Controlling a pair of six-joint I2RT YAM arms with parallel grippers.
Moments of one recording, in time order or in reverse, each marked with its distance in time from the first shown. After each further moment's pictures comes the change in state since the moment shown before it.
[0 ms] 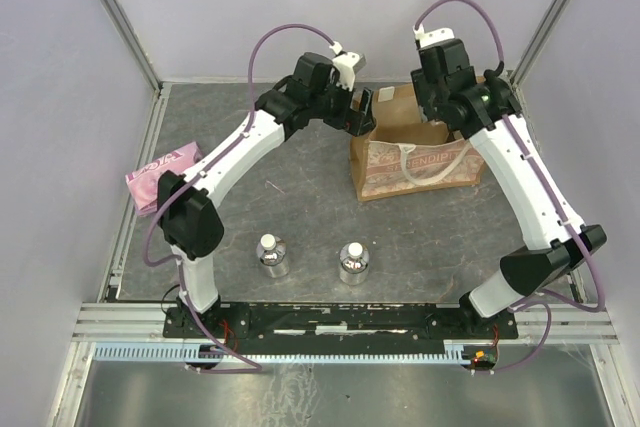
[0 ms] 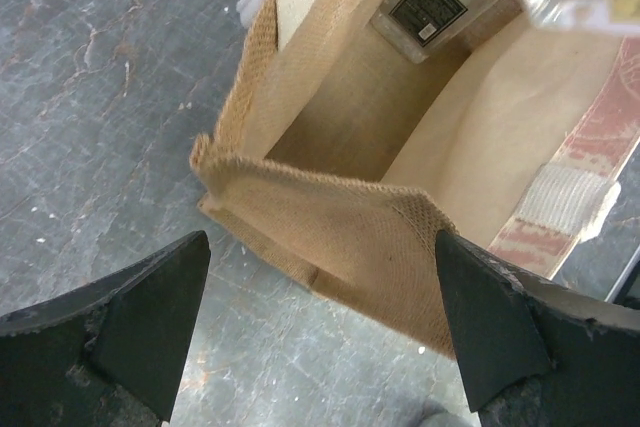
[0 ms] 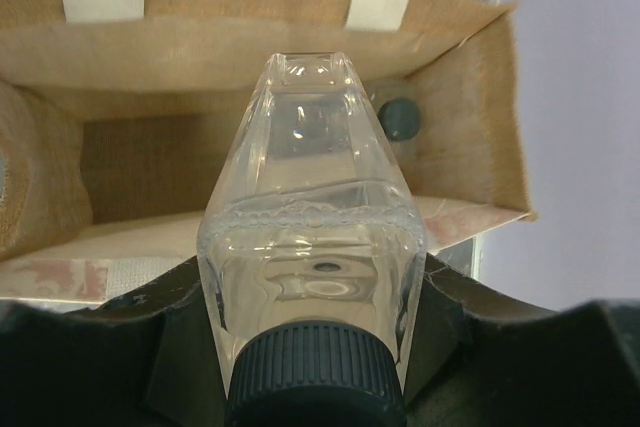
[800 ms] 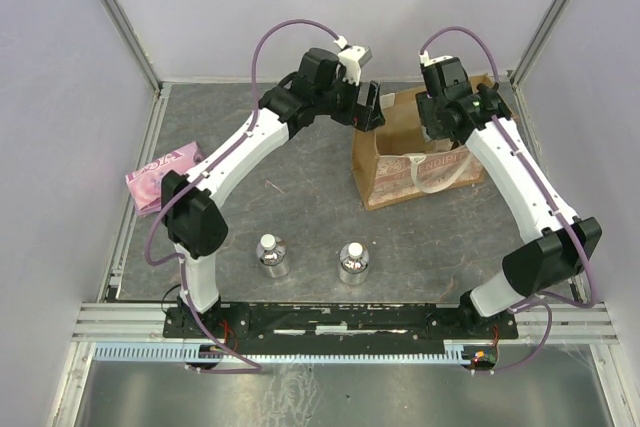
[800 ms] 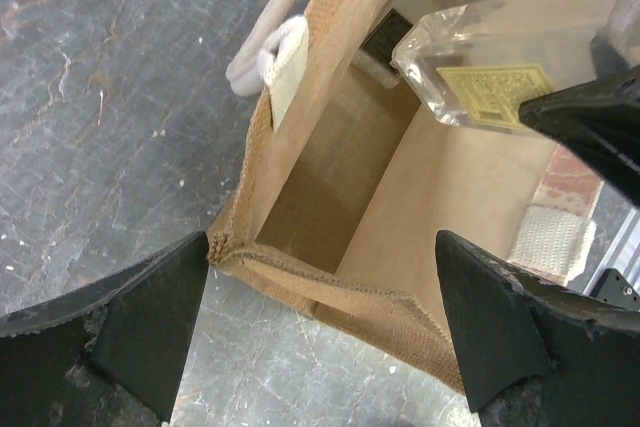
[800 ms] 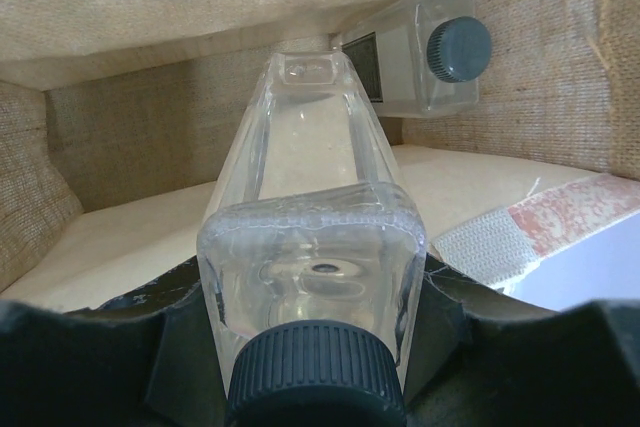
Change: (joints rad) left arm -0.032 0.035 0.085 0.015 0.003 -0.063; right arm -0.086 -0.018 -0.265 0.052 -0.097 0.046
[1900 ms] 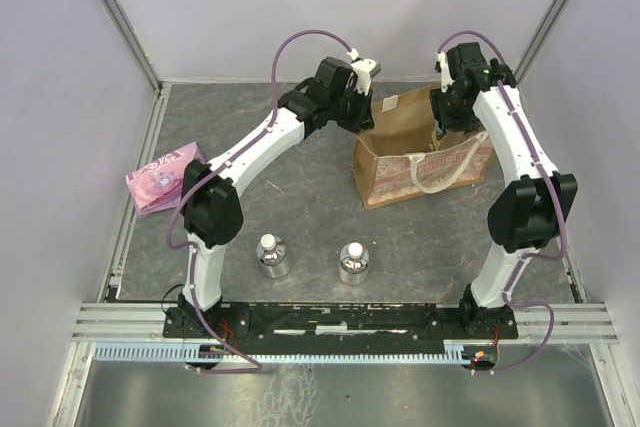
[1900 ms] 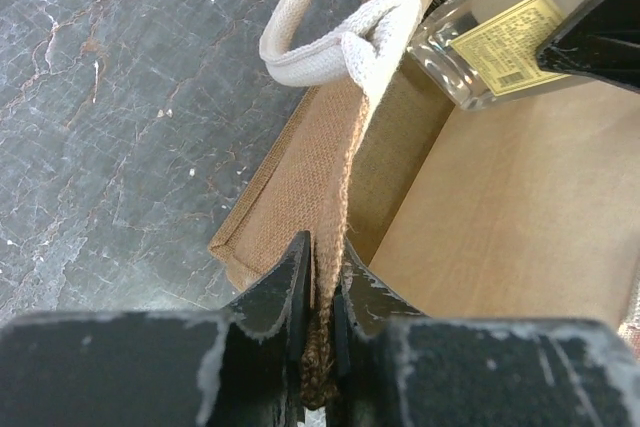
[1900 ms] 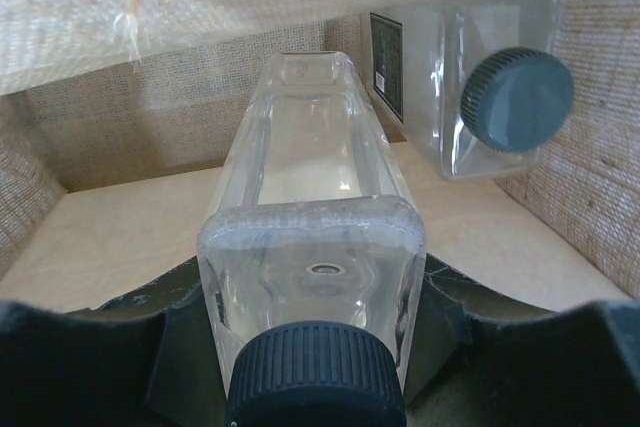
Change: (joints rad) left arm -0.010 0.134 0.035 -0.011 -0.032 0.039; right arm -0.239 0.270 0.184 -0.140 -0.318 -0.059
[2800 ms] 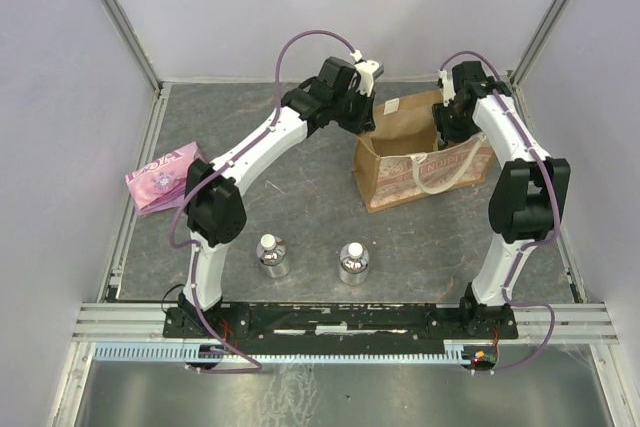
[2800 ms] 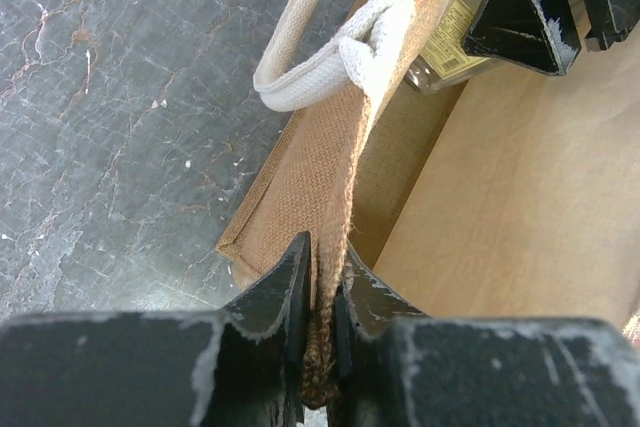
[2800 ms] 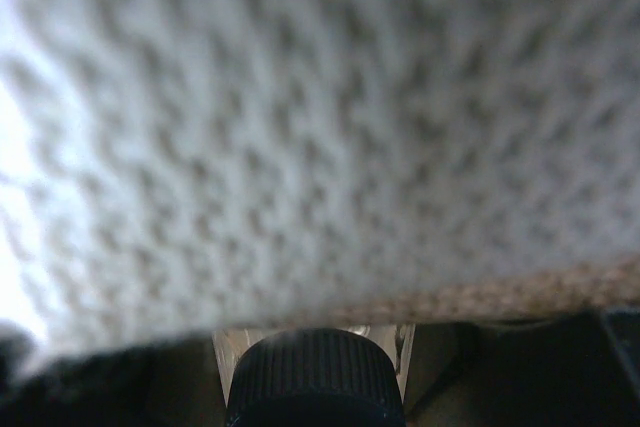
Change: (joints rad) left arm -0.001 0.022 0.044 -0.054 -0.002 0.018; right arm -0.086 0.084 -0.179 0.210 -0.061 -0.080
